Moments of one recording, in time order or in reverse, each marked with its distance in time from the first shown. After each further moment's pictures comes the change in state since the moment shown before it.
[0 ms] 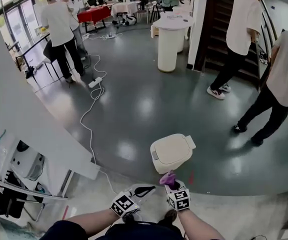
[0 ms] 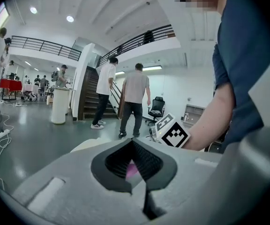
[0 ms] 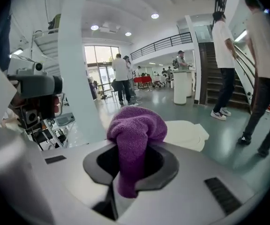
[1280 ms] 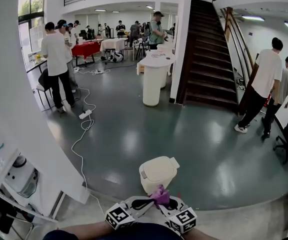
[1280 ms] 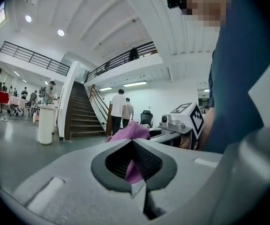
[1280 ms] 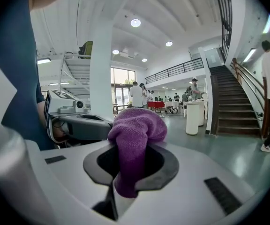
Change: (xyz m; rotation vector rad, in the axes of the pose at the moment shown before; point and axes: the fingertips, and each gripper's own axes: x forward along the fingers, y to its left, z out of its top) left arm -0.054 -0.097 0.101 0.107 -0.185 -0.114; right arm -0.183 0.107 0.125 -0.137 -0.305 0.119
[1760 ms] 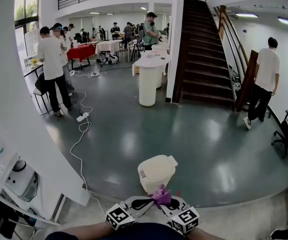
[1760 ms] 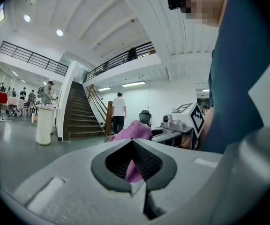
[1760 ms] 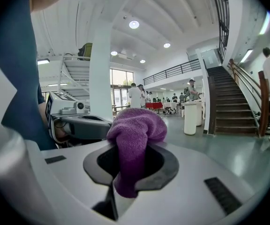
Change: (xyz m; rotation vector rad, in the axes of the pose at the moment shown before) left arm -0.005 -0.015 -0.001 0.007 -0.001 -0.016; right arm -0.019 0.008 -0.002 0.014 -0.013 -0.024
